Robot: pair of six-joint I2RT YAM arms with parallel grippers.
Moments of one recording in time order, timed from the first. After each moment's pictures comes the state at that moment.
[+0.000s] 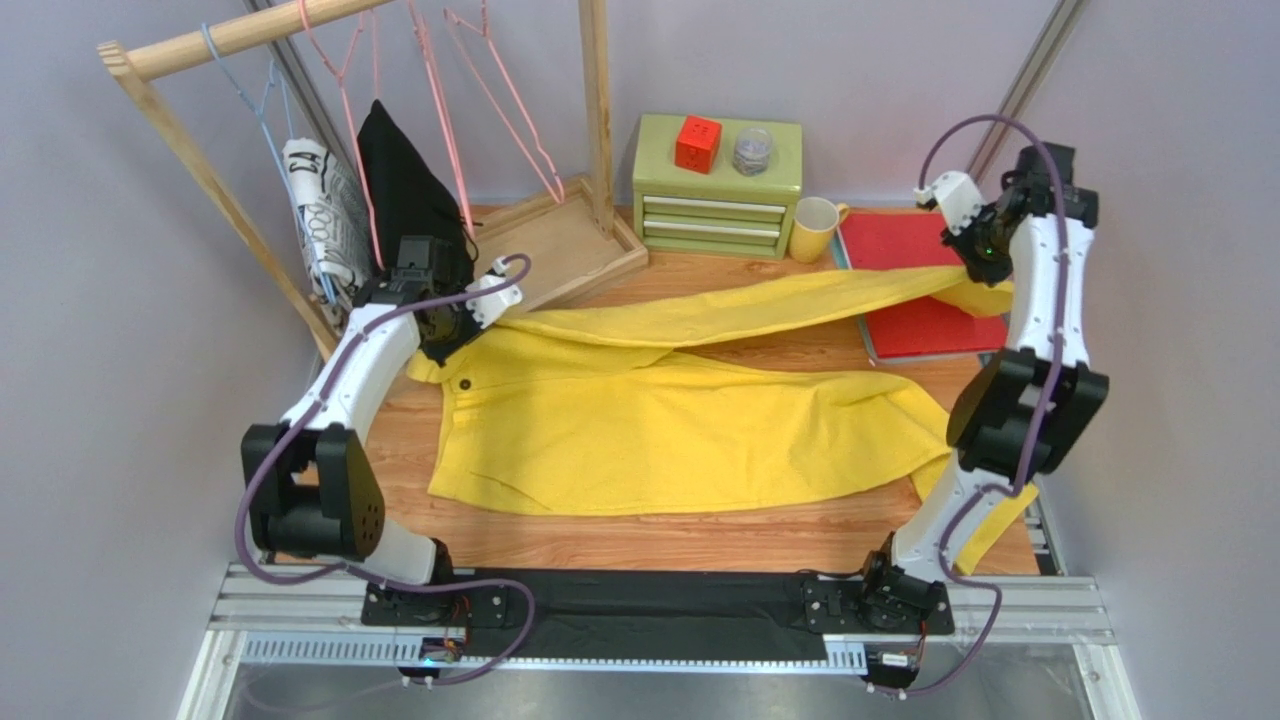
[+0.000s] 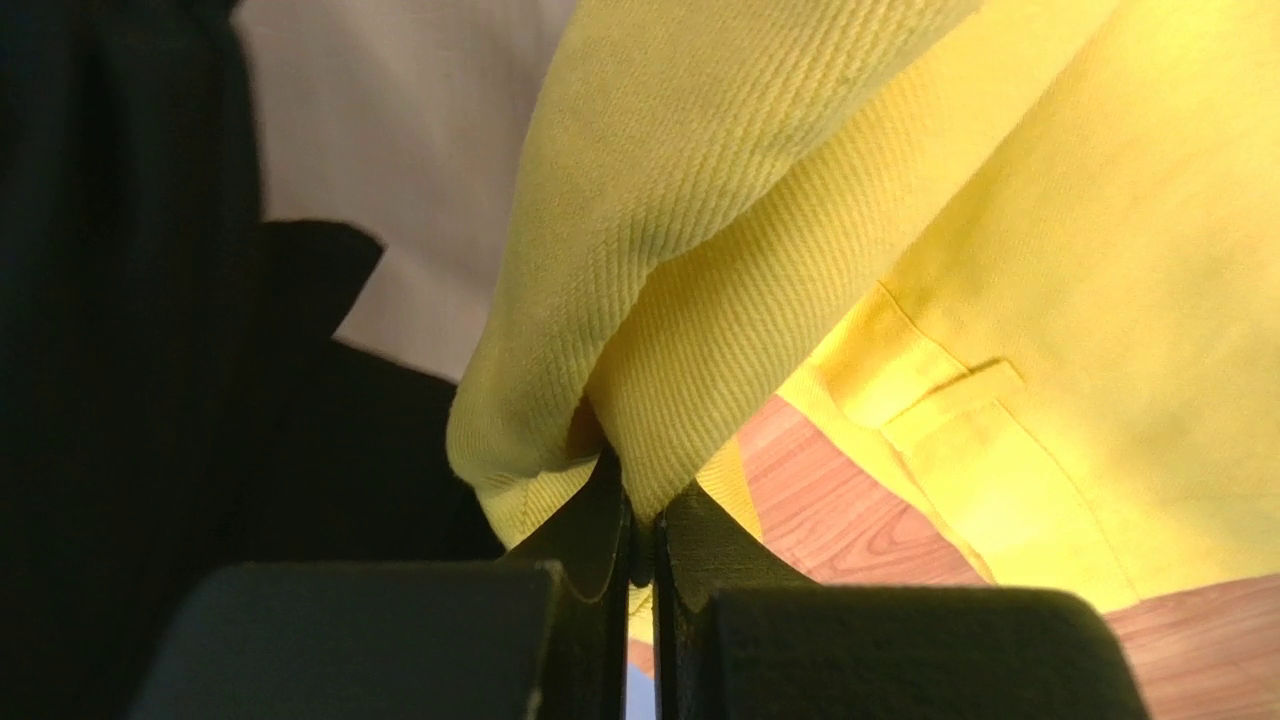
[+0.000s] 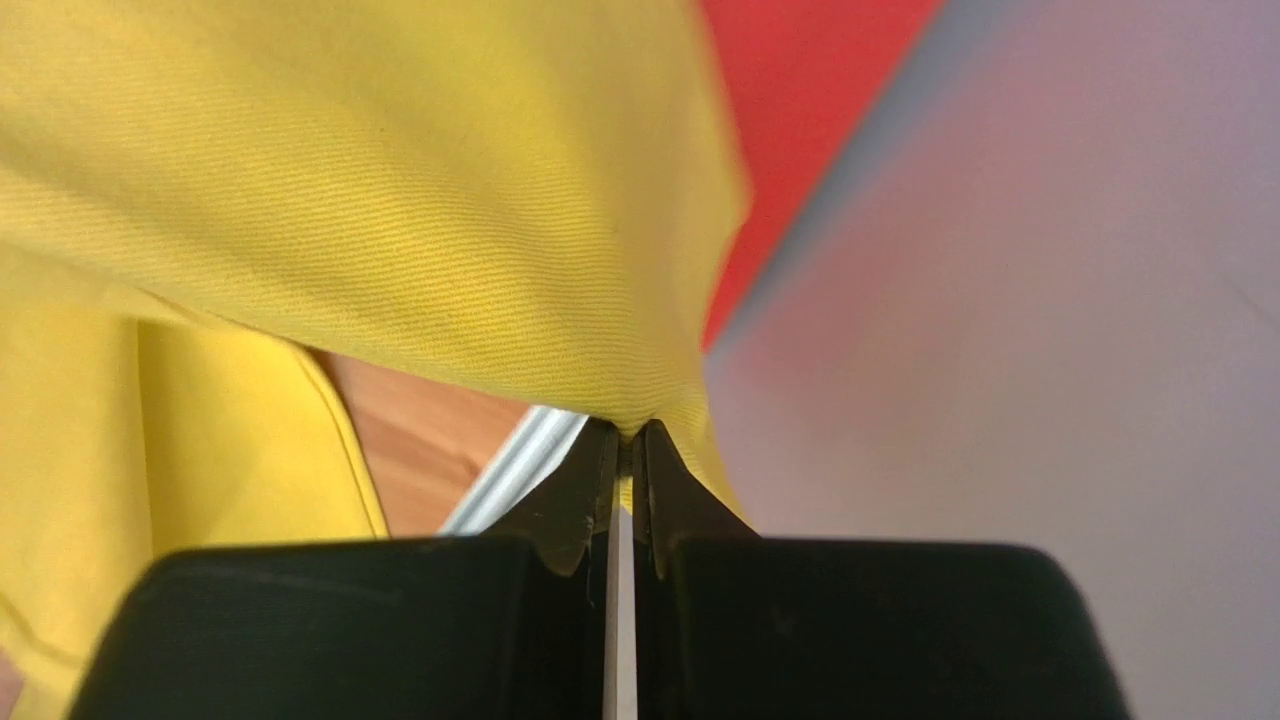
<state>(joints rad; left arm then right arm) -0.05 1.51 1.20 -0.79 0.04 0.90 -0.34 1.94 1.97 -1.10 -0.14 -1.07</state>
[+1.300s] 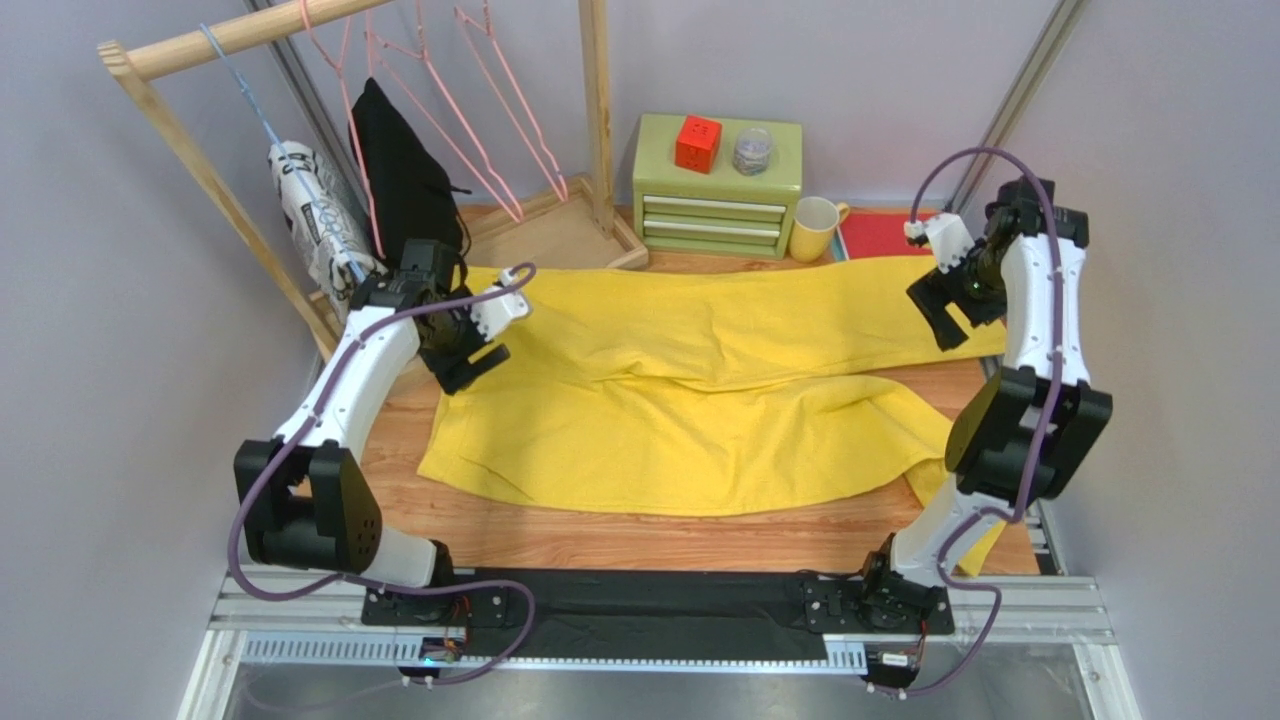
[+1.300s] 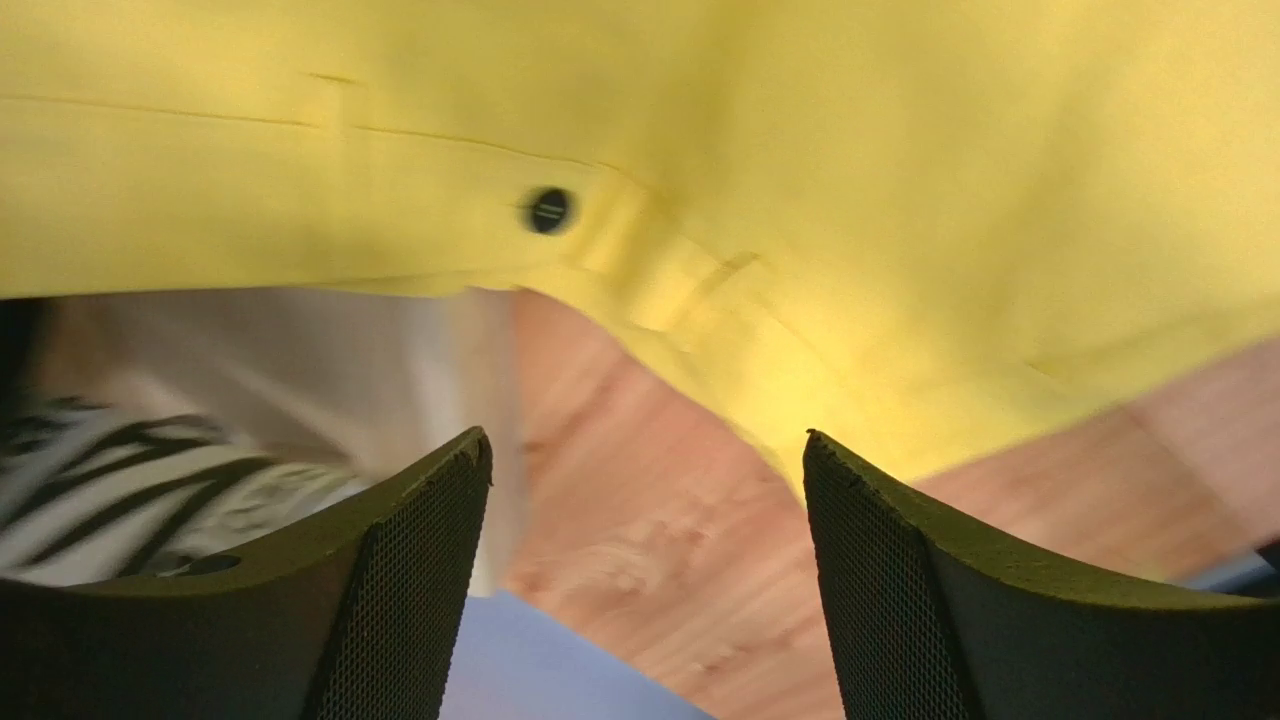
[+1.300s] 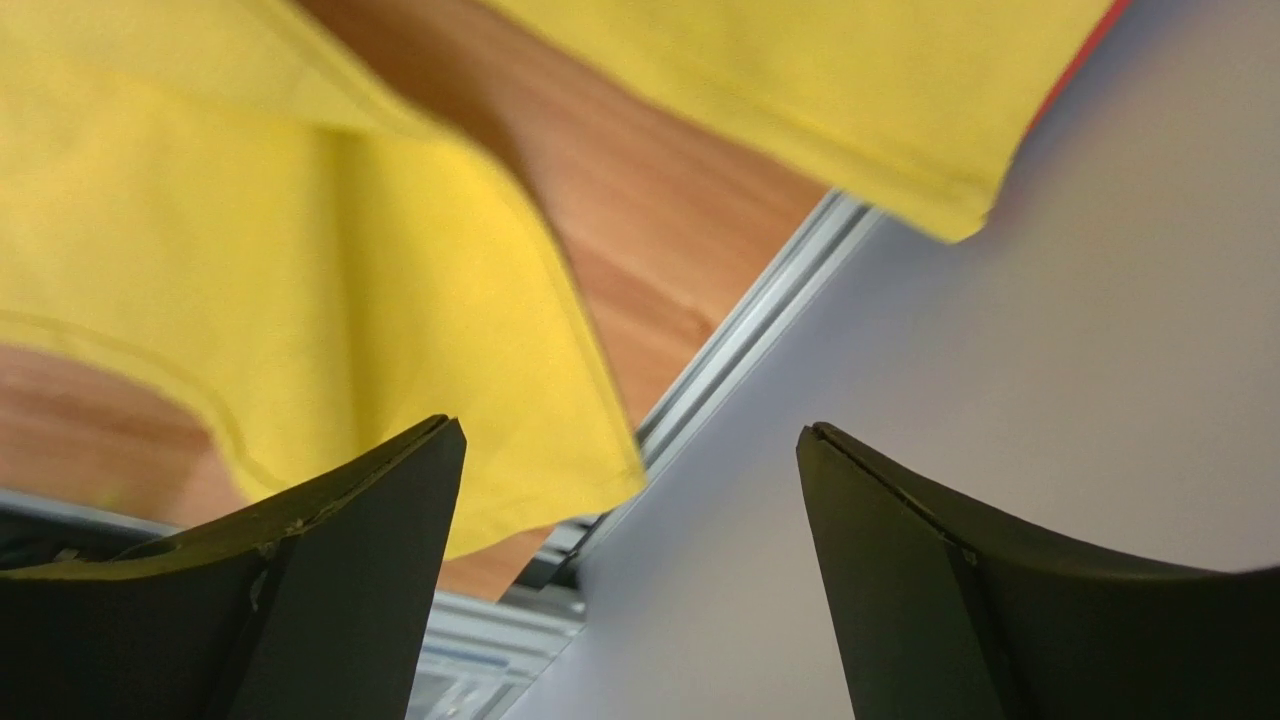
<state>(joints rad) -0.09 1.45 1.23 -0.94 0.09 0.89 -0.32 1.80 1.79 -1.24 -0.07 -0.92</state>
